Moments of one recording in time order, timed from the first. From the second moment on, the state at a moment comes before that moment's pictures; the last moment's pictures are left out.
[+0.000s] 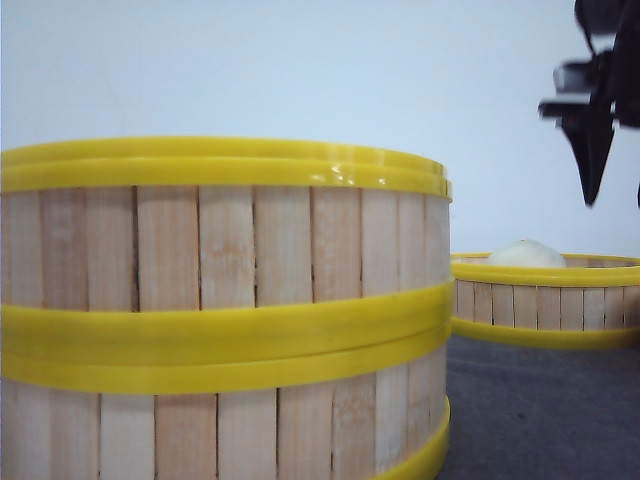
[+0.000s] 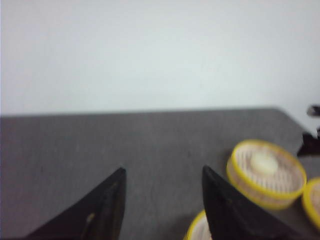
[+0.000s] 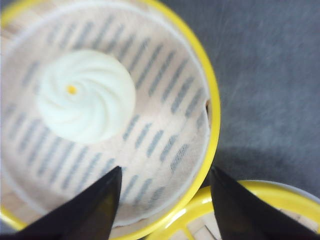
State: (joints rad) left arm -0.34 0.71 1.63 -1.18 -0.03 -0.13; right arm 0.00 1.78 1.58 -1.01 -0.03 0.12
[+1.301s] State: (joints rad) left arm -0.34 0.71 1.63 -1.20 -0.08 -0.12; right arm -0.06 1.99 1.58 -0.93 -0.02 0.08
